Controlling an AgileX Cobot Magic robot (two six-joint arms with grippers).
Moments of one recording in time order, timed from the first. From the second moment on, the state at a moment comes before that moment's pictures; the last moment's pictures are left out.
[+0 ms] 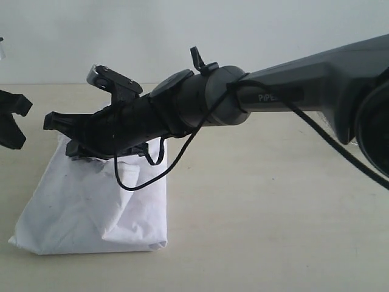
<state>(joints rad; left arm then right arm) 0.07 1.61 -1.15 -0.33 1.00 0.38 0.65 2.21 -1.60 1.39 0.41 -0.66</state>
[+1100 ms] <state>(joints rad) 0.07 1.61 -1.15 -0.33 1.01 0.38 0.65 2.08 -1.60 0.98 0.52 -0.43</state>
